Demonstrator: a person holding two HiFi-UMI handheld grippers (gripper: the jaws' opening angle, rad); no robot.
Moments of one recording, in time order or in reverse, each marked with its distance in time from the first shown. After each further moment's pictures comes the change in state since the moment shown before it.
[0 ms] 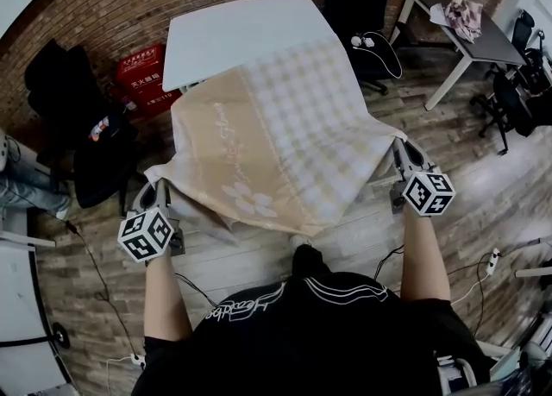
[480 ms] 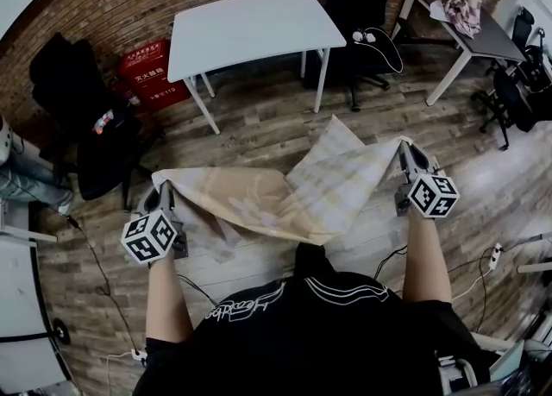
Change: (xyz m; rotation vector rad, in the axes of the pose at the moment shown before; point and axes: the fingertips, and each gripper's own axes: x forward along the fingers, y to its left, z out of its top) left arm -0.043 0.009 -0.035 -0.018 0.032 -0.009; right arm -0.047 0.008 -0.027 0.021 0.020 -0.032
